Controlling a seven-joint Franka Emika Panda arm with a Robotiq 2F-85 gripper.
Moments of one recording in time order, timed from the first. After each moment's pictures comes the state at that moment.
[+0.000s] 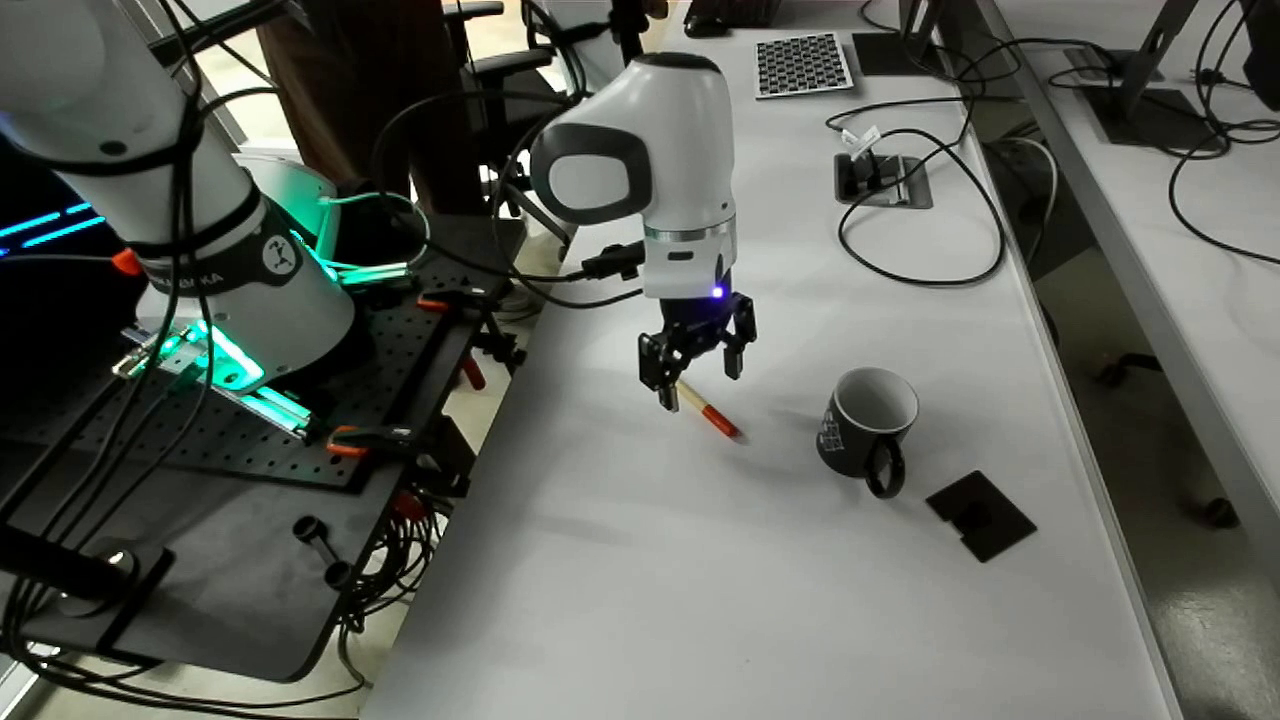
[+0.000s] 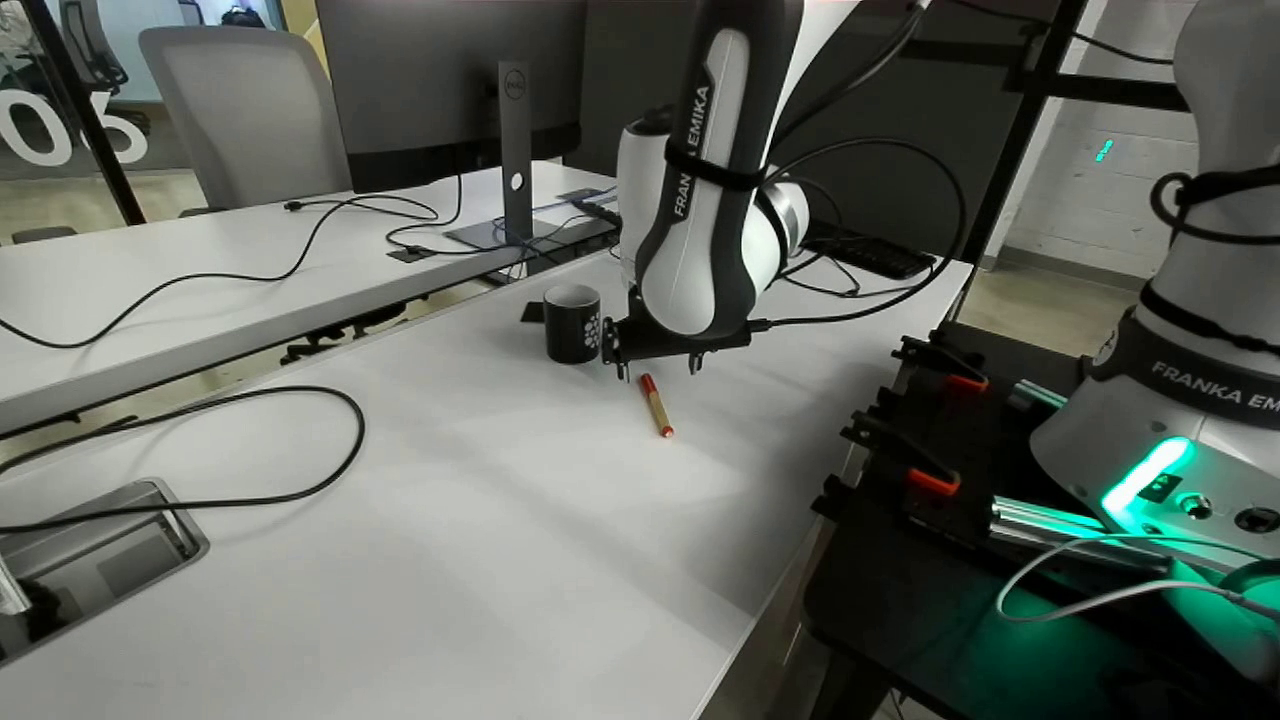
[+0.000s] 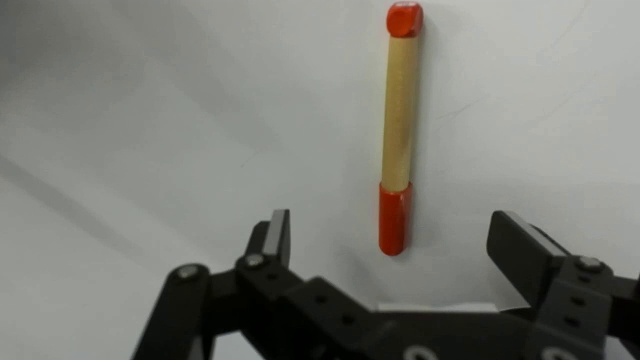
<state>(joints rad) 0.78 0.72 -0.49 -2.42 0.34 3.09 0.85</state>
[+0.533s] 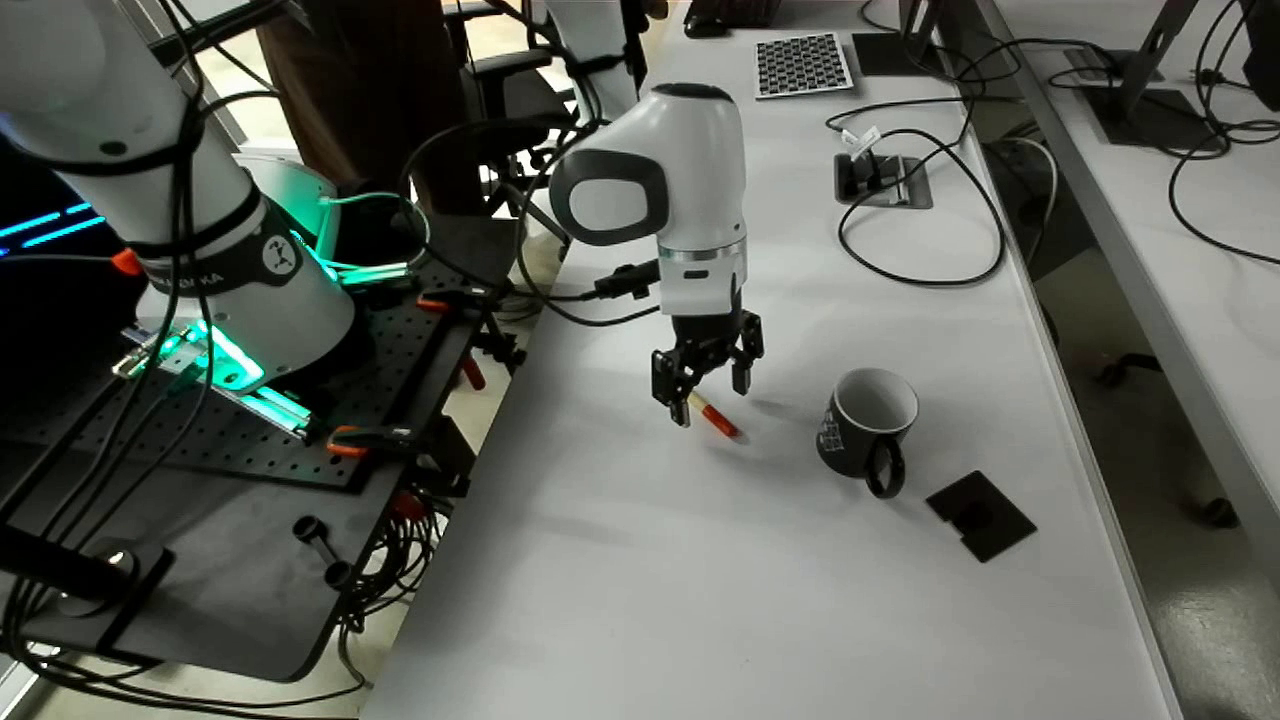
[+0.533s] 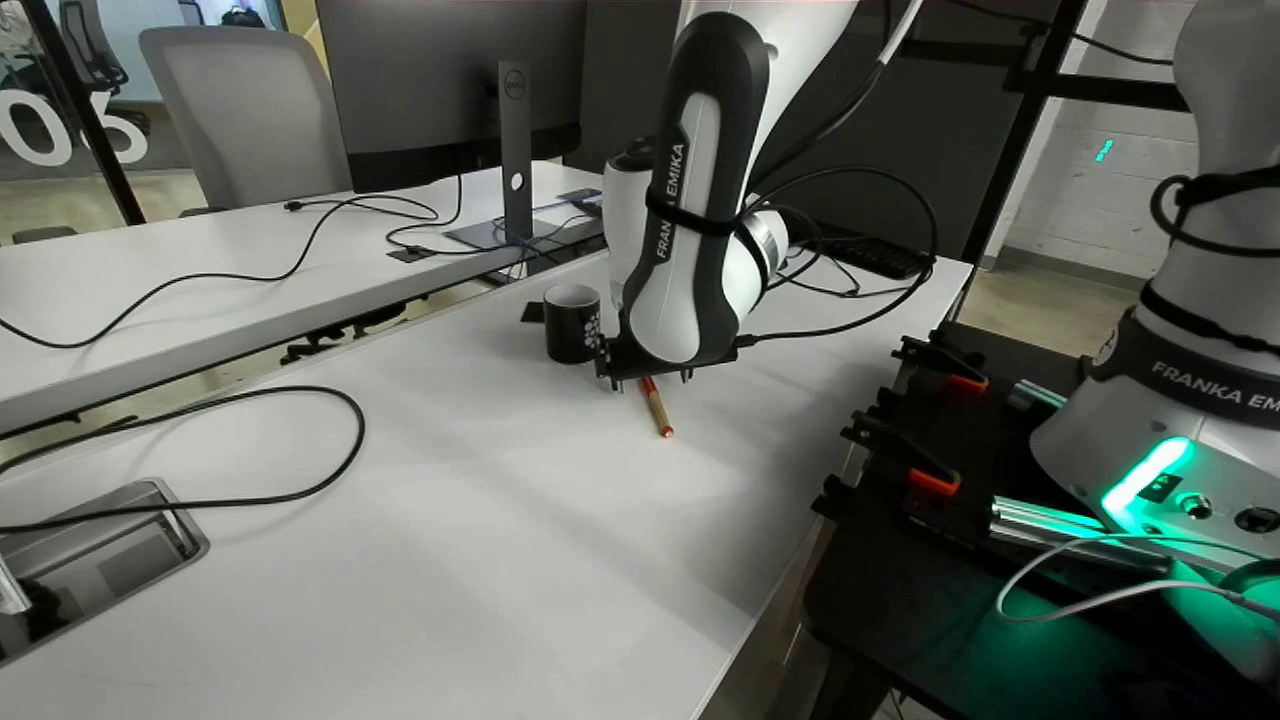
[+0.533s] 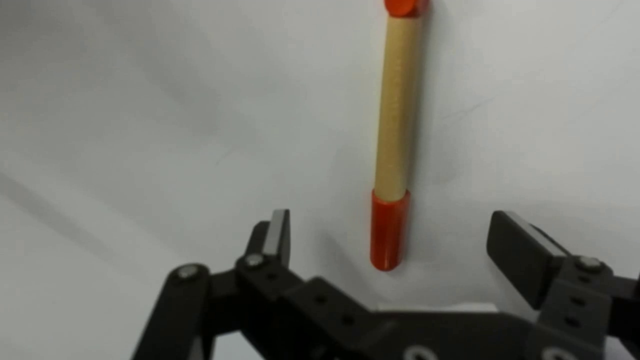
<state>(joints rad) 0.79 0.82 -0.49 -2.34 0.34 3.09 0.85</state>
